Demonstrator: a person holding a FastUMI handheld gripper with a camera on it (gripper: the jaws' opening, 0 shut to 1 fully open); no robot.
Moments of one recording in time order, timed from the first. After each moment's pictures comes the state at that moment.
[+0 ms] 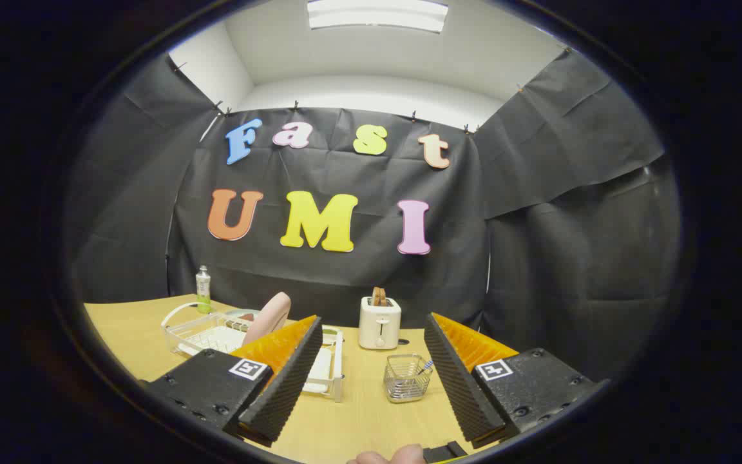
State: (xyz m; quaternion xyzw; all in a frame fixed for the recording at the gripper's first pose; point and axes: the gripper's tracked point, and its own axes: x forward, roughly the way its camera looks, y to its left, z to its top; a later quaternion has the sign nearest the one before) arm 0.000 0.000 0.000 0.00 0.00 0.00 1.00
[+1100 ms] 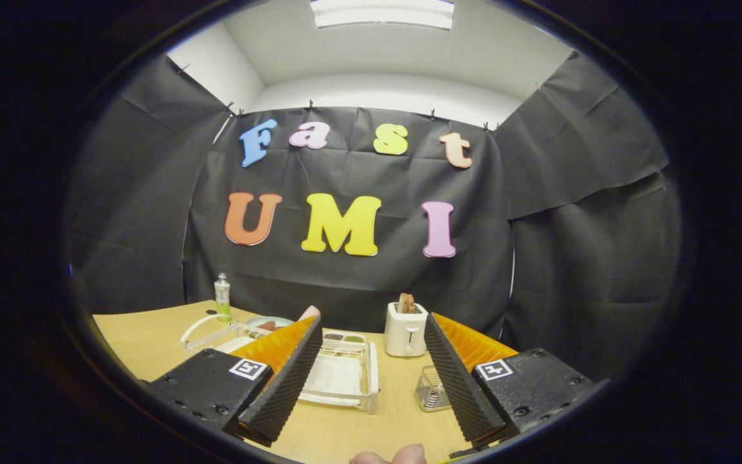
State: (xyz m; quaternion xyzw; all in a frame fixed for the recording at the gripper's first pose) arm 0.030 0.059 0.026 0.00 0.01 0.04 1.00
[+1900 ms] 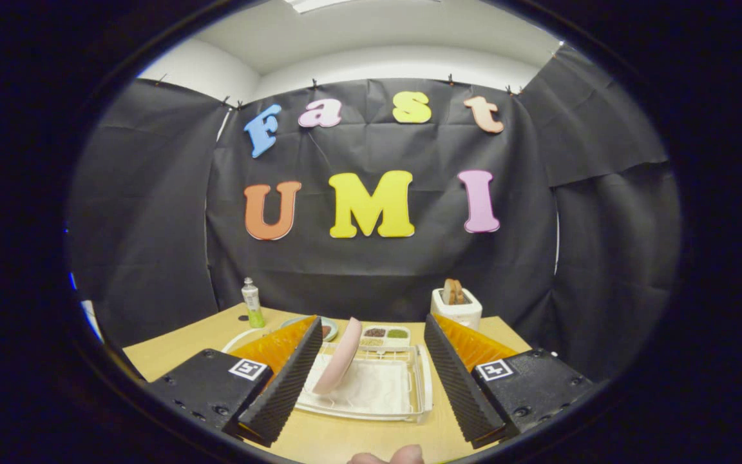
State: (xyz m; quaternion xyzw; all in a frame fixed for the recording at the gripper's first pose) arm 0.118 0.121 0.055 0.05 0.12 0.13 0.98
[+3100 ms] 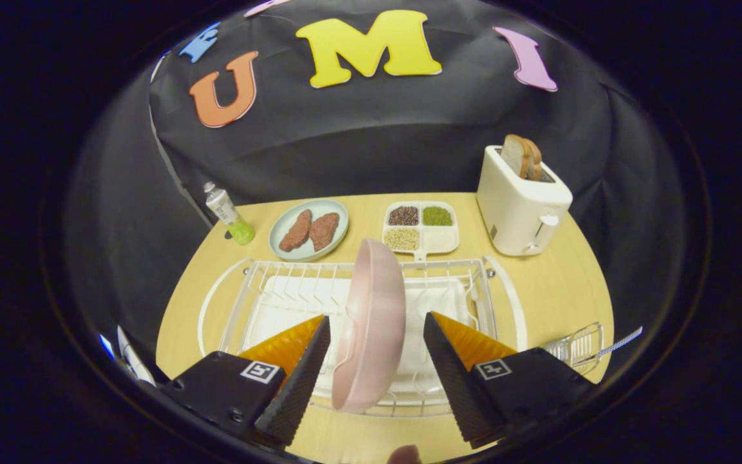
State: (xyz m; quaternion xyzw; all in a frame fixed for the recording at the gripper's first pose) arm 0.237 0.210 -0.067 0.06 0.49 0.13 0.86
